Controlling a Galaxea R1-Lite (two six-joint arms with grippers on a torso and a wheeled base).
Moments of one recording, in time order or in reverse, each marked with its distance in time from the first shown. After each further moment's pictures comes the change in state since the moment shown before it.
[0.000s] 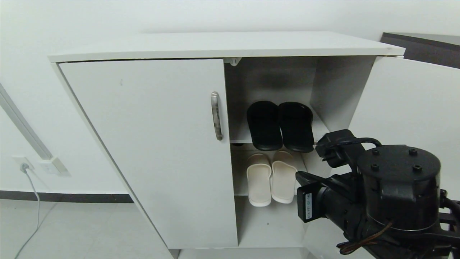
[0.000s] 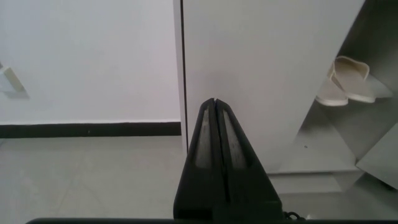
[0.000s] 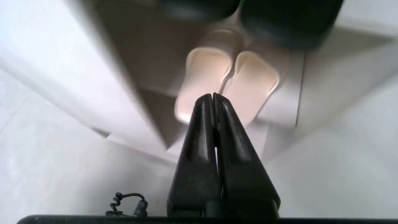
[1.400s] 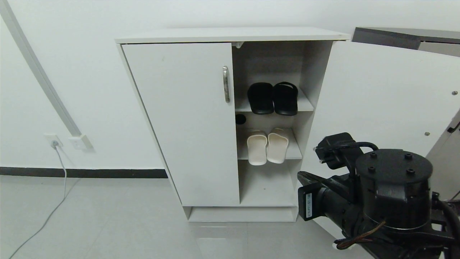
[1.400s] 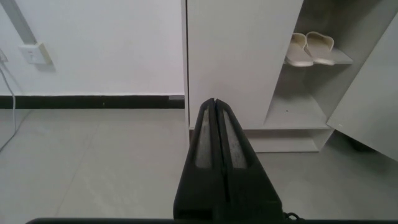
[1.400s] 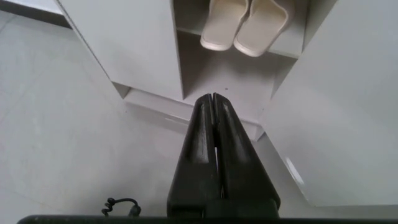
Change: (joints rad) left arm 0.000 0.000 0.000 -0.001 0.002 -0.003; right arm -0.020 0.019 0.043 -0.083 0.001 -0.030
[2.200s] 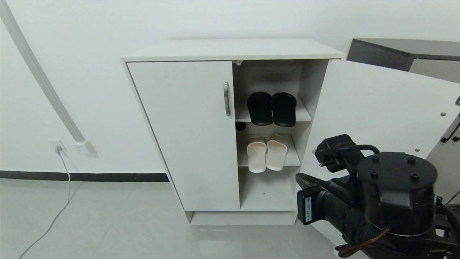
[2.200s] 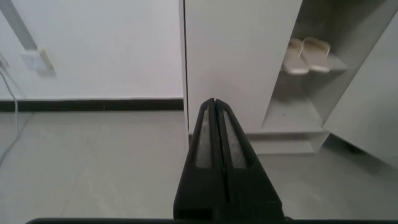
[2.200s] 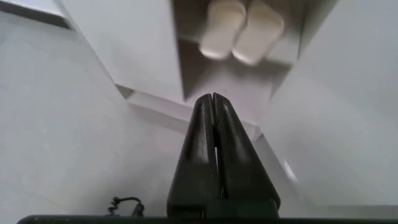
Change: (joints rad) left arm 0.000 0.000 -0.001 -0.001 0.000 0.000; right arm 0.002 0.000 0.005 -0.002 0.000 0.000
